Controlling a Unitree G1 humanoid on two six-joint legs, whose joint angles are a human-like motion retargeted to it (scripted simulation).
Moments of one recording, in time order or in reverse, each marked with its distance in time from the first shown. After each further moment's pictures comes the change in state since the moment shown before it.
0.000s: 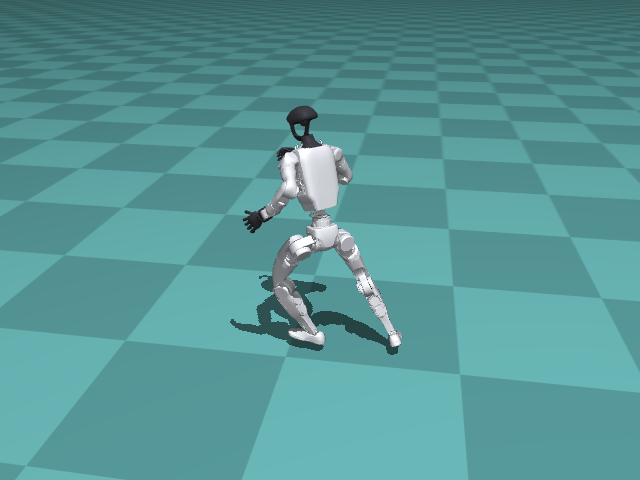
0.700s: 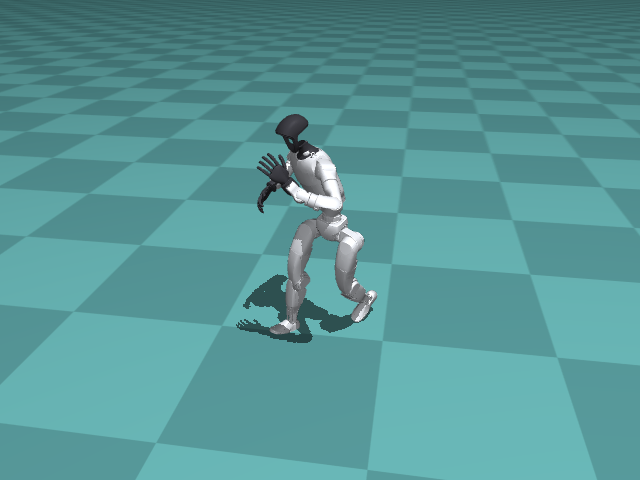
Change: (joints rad) left arm -1.353 0.247 -0.138 -0.315 0.362 -0.168 0.231; right arm 0.927 -0.190 -0.432 -0.018 0.004 0.013 0.259; waist -0.605 0.193 0.095; left_leg 0.607 -0.352 -0.761 -0.293 0.464 -0.288; right_leg -0.227 0.349 0.193 -0.182 -0.494 0.064
